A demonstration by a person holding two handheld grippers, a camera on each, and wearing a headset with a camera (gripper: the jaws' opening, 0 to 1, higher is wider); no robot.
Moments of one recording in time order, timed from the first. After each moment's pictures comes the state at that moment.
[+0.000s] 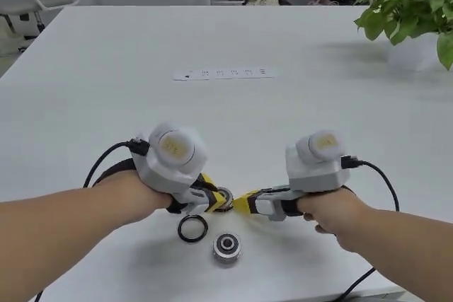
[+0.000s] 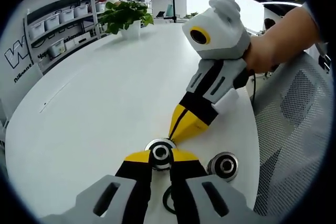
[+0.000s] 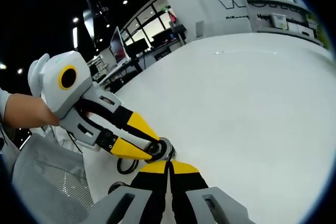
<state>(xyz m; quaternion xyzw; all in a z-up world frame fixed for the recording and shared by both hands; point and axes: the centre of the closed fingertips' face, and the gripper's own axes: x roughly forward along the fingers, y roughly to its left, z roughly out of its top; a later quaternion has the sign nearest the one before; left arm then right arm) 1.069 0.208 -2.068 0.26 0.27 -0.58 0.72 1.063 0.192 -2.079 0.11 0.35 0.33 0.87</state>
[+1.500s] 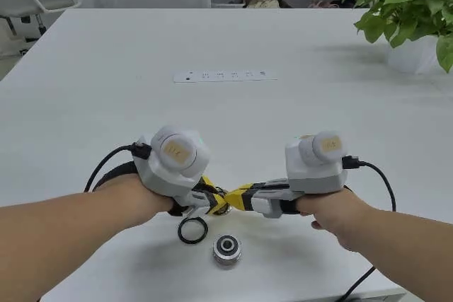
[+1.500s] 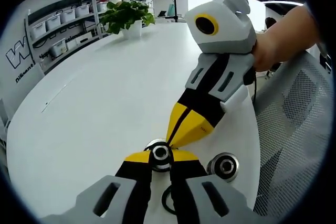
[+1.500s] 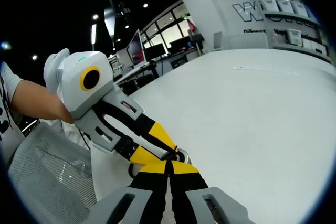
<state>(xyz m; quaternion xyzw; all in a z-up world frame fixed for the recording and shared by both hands) 1.069 0.208 -2.069 0.26 0.27 -0.57 0.73 1.058 0.212 -2.061 0.07 0.30 0.39 0.87</state>
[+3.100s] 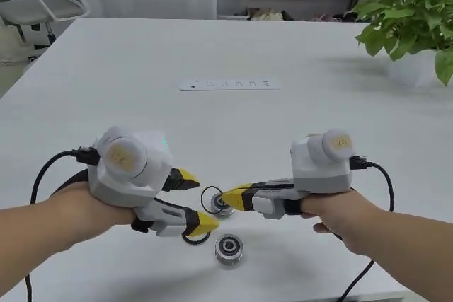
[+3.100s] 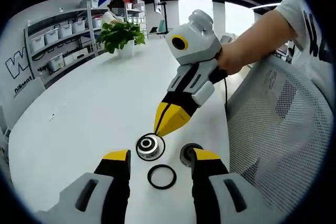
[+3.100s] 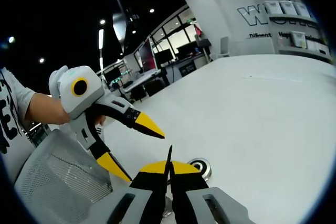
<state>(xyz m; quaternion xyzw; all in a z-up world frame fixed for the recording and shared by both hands) 1.031 0.250 -2.018 0.24 0.22 -0.61 0.73 1.040 0.231 -2.026 0.09 0.28 0.42 0.86</state>
